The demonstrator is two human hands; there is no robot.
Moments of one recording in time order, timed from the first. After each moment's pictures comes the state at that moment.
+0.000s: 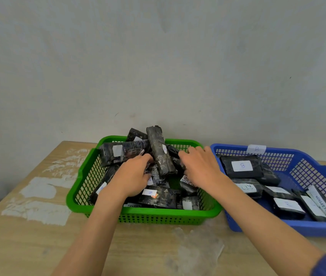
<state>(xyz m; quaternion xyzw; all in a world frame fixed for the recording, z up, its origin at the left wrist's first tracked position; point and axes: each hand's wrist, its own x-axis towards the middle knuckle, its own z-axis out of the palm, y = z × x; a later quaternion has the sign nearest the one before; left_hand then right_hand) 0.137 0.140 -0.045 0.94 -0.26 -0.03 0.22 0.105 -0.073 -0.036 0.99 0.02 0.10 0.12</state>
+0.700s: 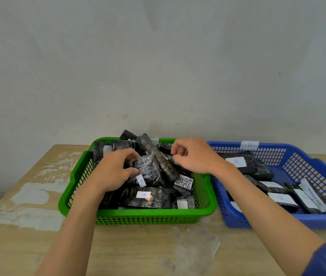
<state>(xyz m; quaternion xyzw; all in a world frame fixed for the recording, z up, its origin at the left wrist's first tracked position) 0.144 0.168 -0.025 0.92 -0.25 -0.01 0.32 0.111 -0.094 -0.008 0.97 0.06 0.04 -0.23</state>
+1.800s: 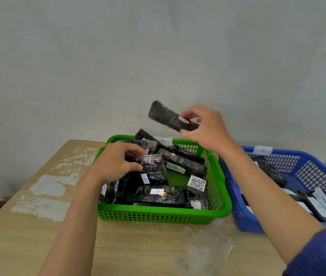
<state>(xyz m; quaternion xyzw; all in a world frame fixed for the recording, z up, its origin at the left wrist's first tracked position) 0.160 0.206 -0.020 0.88 -0.26 -0.02 0.40 0.138 -0.073 0.039 0.92 0.07 0.25 -0.29</state>
